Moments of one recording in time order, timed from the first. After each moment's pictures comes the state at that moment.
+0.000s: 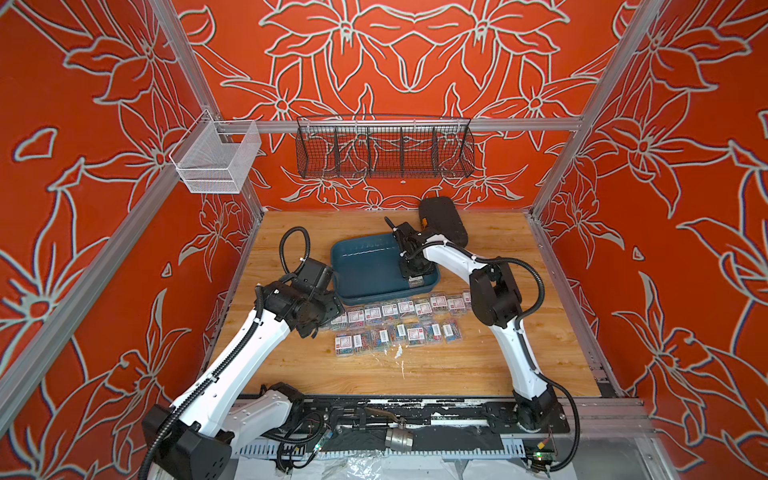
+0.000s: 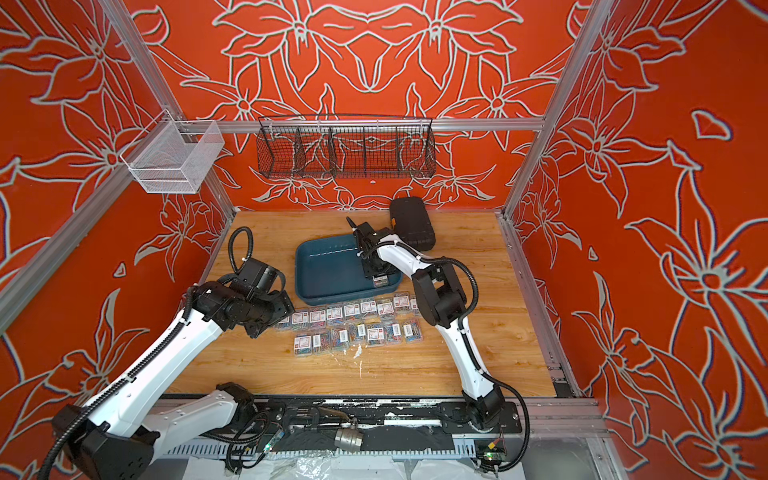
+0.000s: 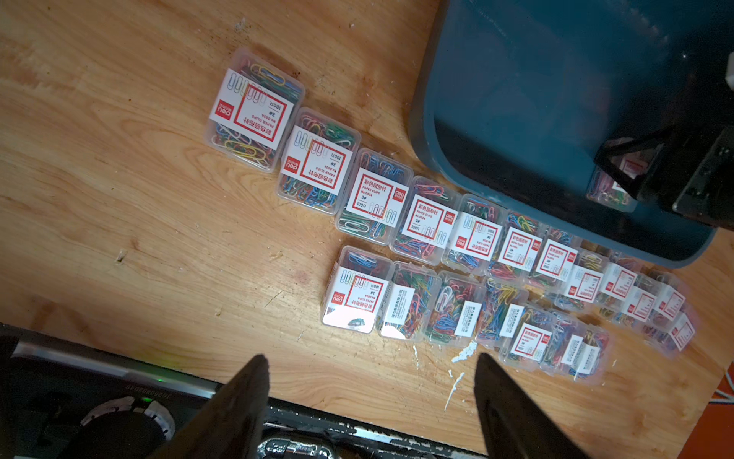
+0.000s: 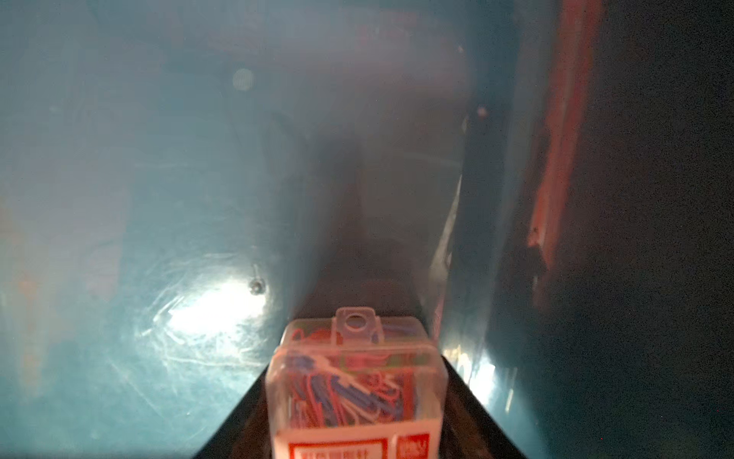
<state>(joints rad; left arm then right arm) -0.37 1.08 1.06 -1.17 -0.07 -0.96 0.58 2.36 2.01 -1.00 0.13 0.36</state>
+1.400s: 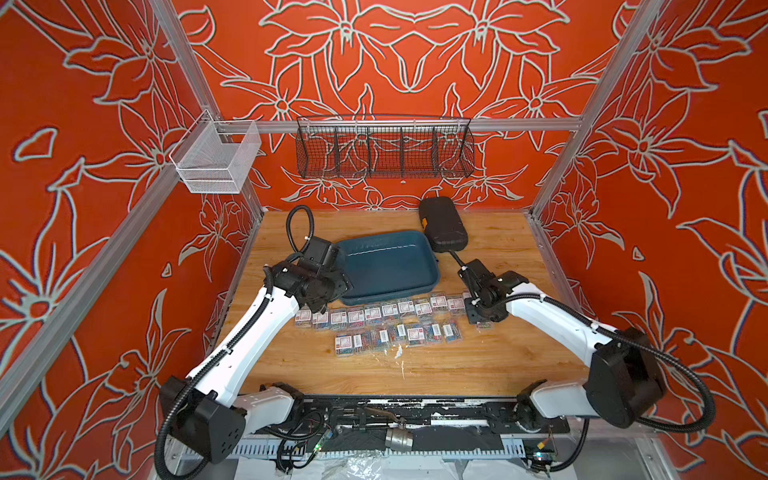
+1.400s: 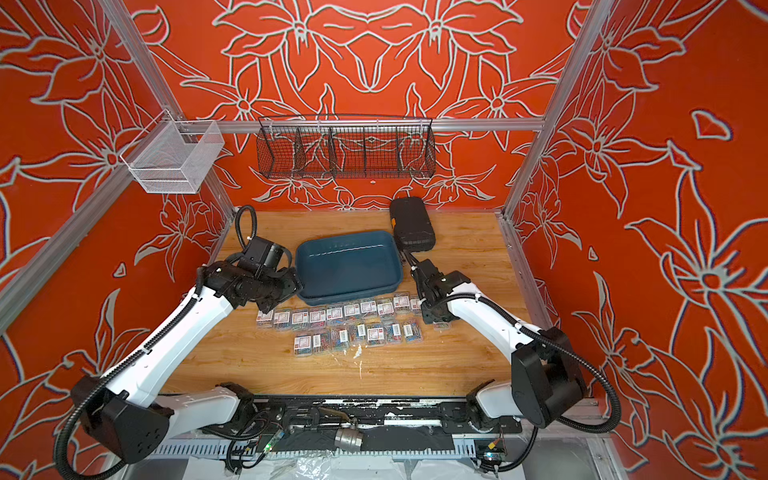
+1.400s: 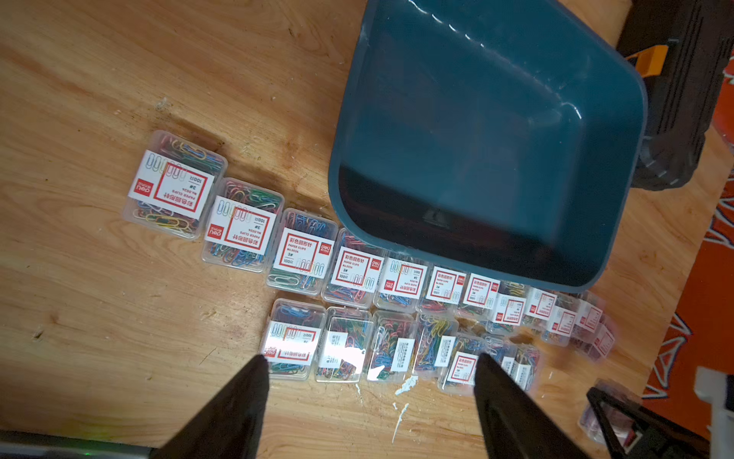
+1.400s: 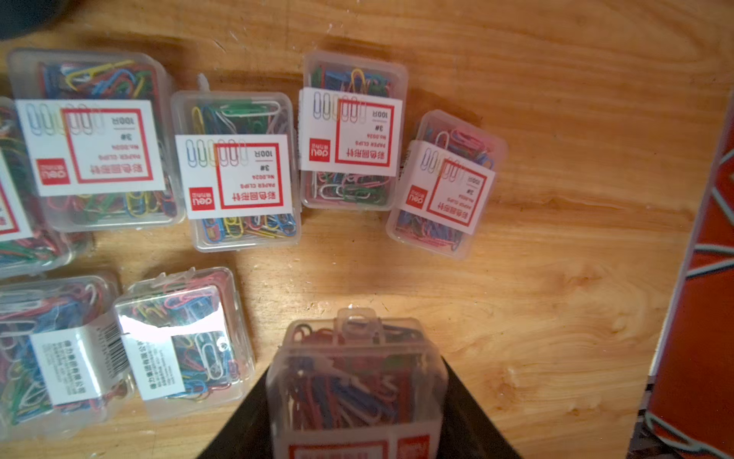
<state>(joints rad) -0.34 1.20 1.20 -1.06 -0.04 -0.93 0.48 1.39 0.94 -0.94 0.28 0.41</state>
